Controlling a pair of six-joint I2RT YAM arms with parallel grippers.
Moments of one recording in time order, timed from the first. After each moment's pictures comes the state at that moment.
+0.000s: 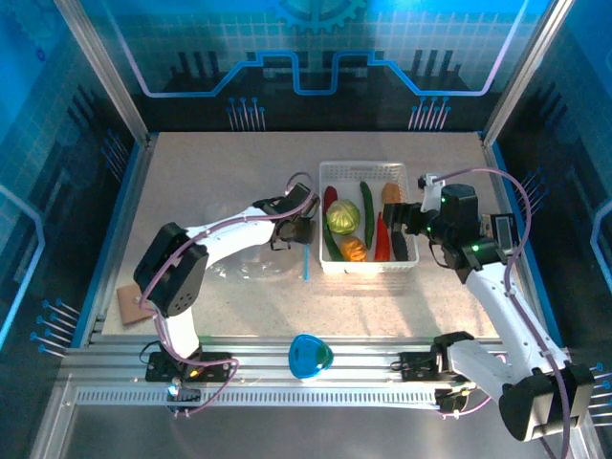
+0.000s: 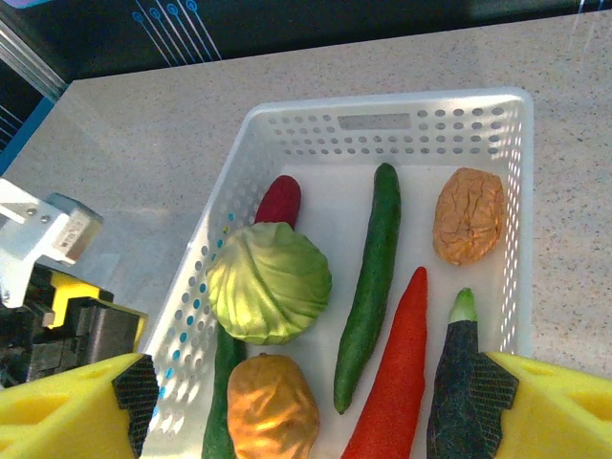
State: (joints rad) left arm -0.64 1.83 1.27 -0.56 -0.20 -0.47; right arm 0.17 0.97 0.85 -0.42 -0.22 0.23
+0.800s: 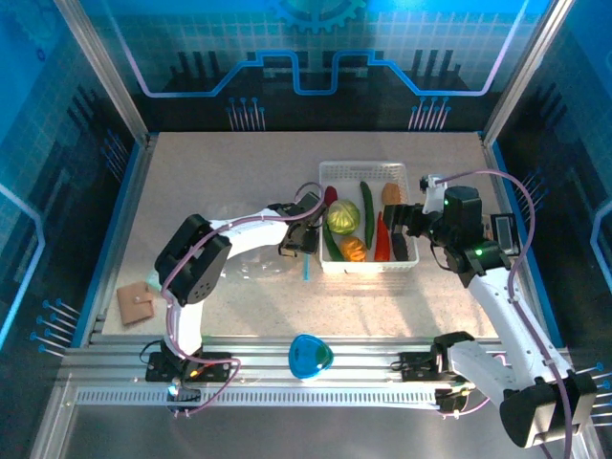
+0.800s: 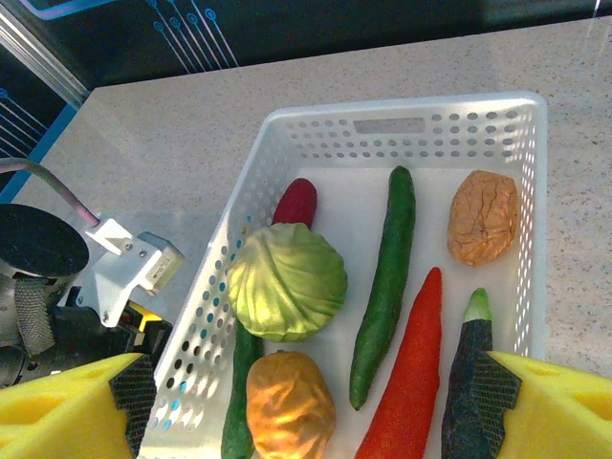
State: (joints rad) left arm -0.67 1.96 1.30 -0.57 -0.15 -0.51; right arm 0.17 0.94 0.85 -0.44 -0.25 0.25
